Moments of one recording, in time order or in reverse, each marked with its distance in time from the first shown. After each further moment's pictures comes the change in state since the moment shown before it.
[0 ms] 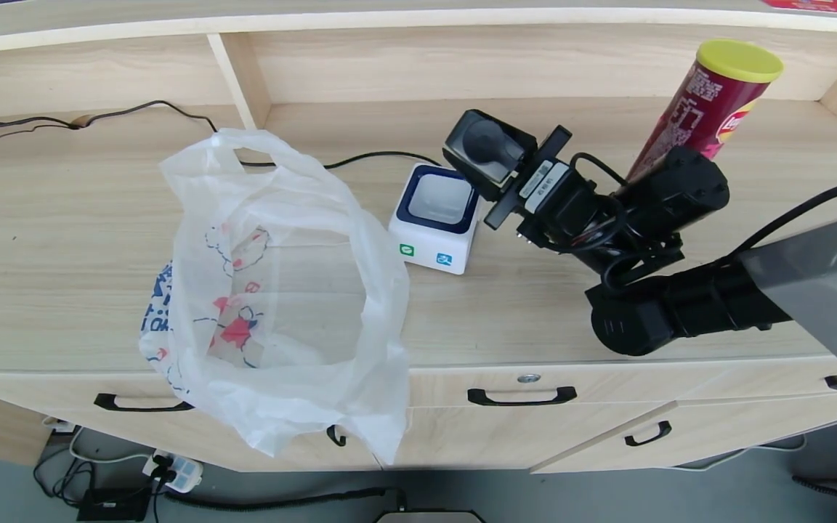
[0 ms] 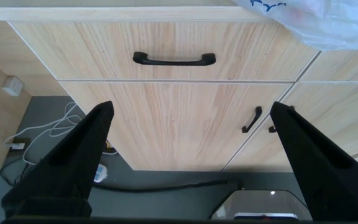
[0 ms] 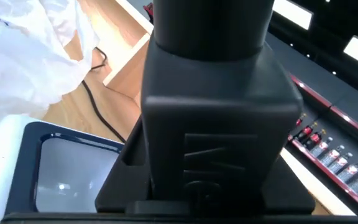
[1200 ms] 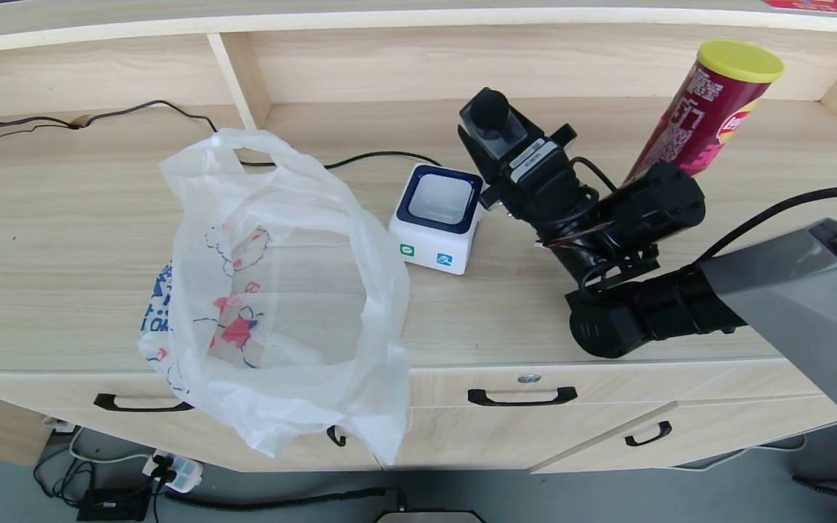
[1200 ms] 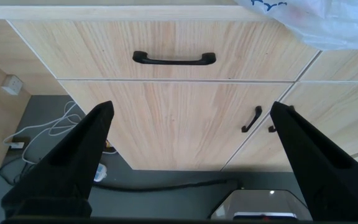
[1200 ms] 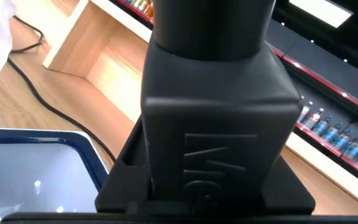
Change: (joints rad) left arm 0.000 0.000 0.000 0.003 0.000 -0.004; right arm 0.017 0.067 -0.054 -0.079 -0.270 0.056
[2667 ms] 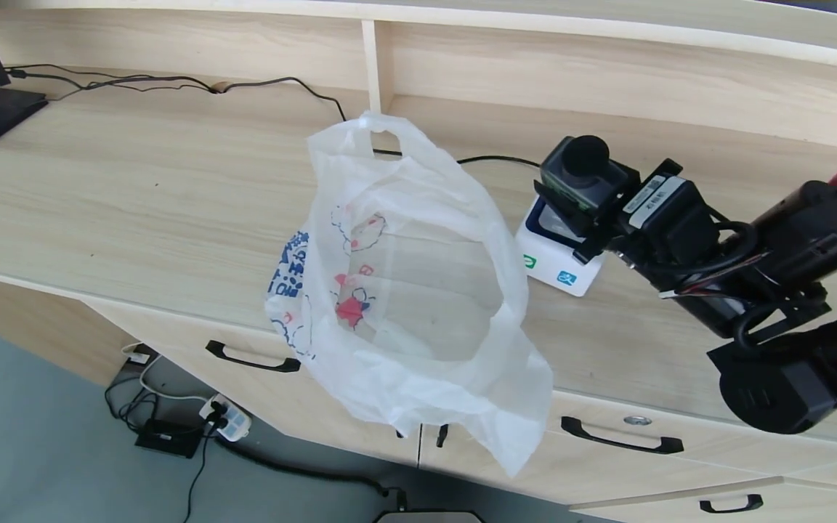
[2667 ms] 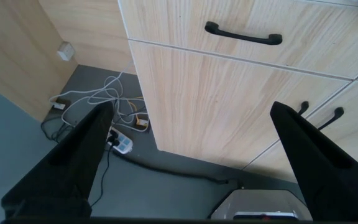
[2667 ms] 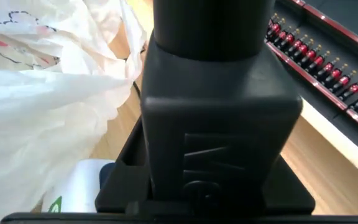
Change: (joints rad) left arm 0.000 0.000 0.000 0.001 0.000 0.000; right arm -0.114 -0.356 0.607 0.001 0.106 -0.024
